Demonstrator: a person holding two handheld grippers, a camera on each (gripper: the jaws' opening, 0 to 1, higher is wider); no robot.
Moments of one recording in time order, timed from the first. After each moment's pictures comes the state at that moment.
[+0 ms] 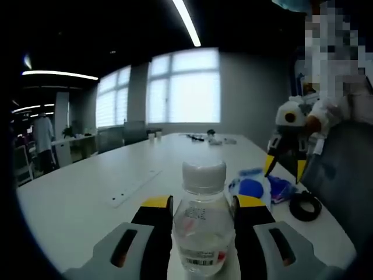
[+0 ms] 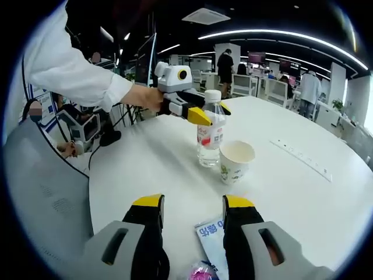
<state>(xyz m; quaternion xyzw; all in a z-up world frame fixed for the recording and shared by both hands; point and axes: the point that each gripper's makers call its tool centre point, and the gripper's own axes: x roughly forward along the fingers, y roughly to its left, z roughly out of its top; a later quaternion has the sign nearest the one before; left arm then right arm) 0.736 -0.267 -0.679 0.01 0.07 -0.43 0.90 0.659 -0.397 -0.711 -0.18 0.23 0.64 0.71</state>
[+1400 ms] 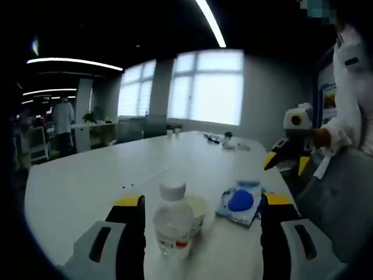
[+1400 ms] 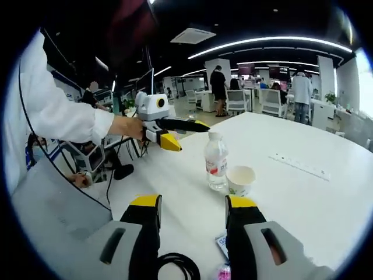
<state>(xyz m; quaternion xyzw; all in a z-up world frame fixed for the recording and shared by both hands) 0.678 -0.253 -0.635 -0.03 0.10 -0.34 0.93 0.630 -0.409 -0.634 -0.09 0.21 0.64 0.74</state>
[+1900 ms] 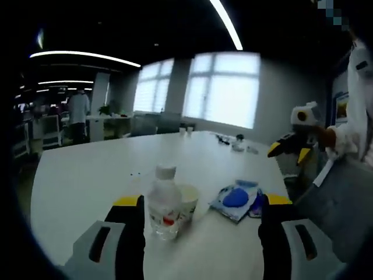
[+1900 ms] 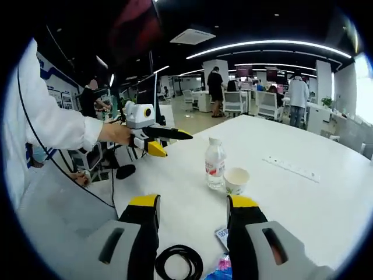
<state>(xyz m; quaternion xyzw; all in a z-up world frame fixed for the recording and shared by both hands) 0.630 -0.258 -0.635 -0.06 0.13 -0.29 0.95 0.622 -0.434 -0.614 -0.10 0.22 0.62 0.75</state>
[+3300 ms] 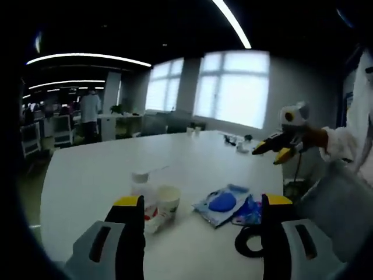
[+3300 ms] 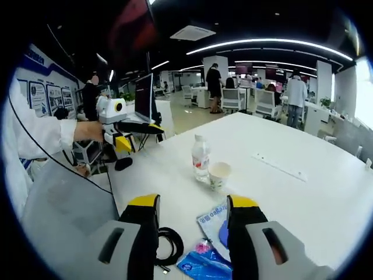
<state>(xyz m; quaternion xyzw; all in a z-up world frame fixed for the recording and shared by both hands) 0.593 -0.310 -0.599 -0.06 0.14 -0.23 0.96 0.661 -0.487 -0.595 -0.11 0.21 0.63 0.74</state>
